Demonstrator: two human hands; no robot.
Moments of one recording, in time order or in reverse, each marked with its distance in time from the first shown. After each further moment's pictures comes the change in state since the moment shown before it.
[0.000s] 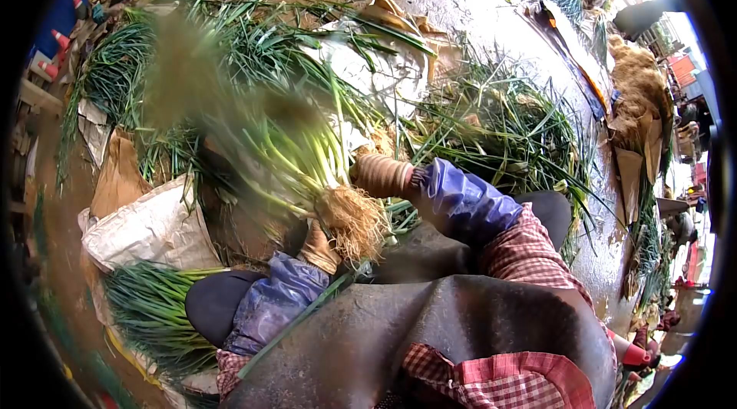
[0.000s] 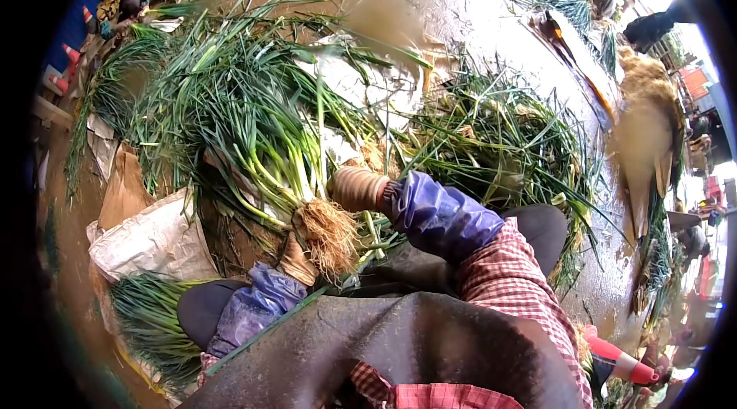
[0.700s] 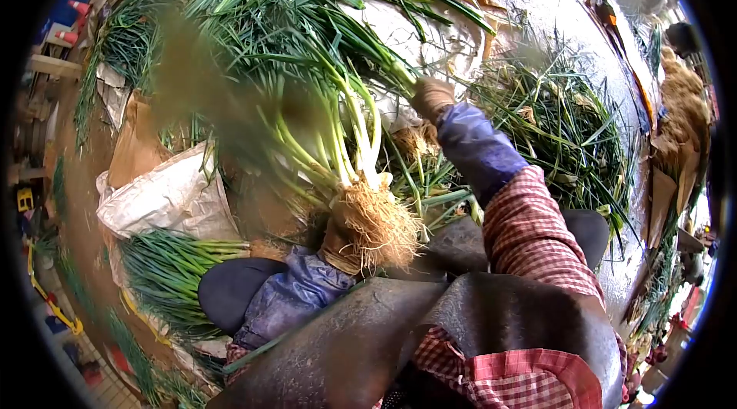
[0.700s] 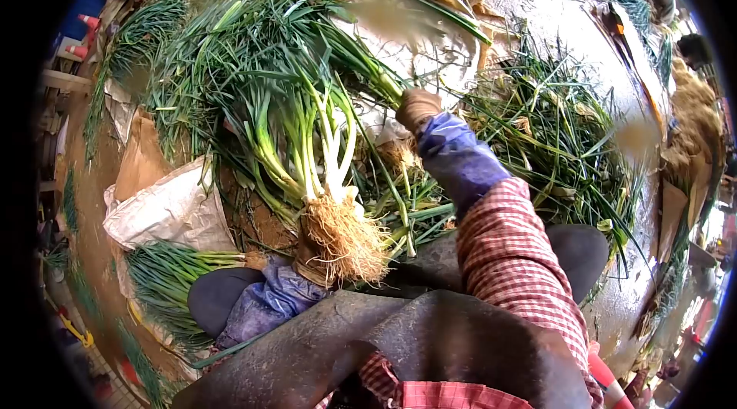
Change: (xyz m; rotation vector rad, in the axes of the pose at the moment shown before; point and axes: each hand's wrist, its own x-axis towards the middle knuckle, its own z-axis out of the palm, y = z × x) left_hand 0.010 0.018 0.010 -0.285 -0.445 -0.120; right_hand 0.089 0.142 -0.019 -0.031 -0.031 0.932
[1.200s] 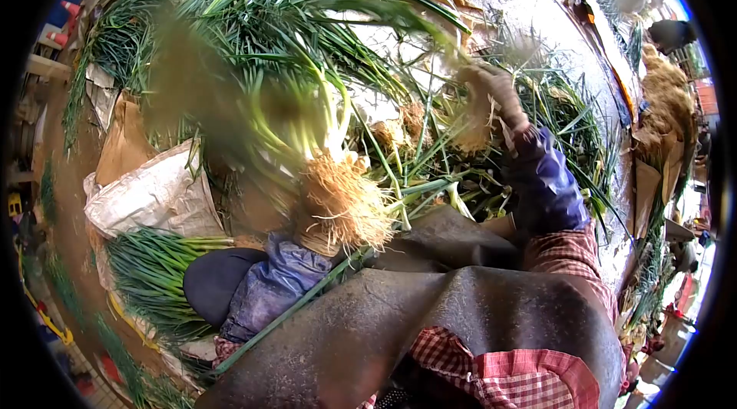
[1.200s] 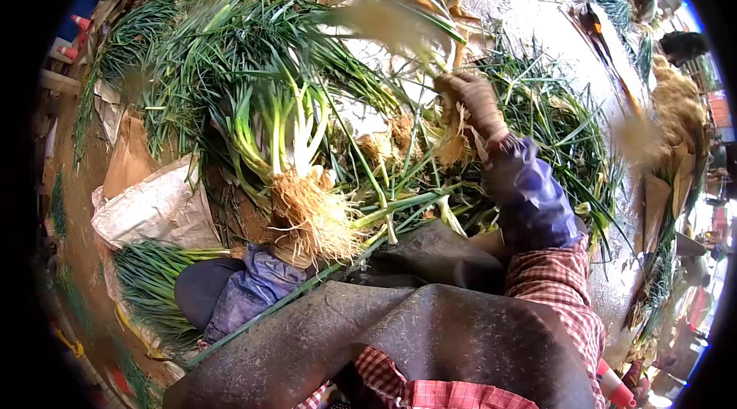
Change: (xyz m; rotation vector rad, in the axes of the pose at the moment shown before) left_hand -0.003 0.002 0.012 0.021 -0.019 0.092; right_hand -0.150 0.091 -0.081 1.092 0.210 -0.313
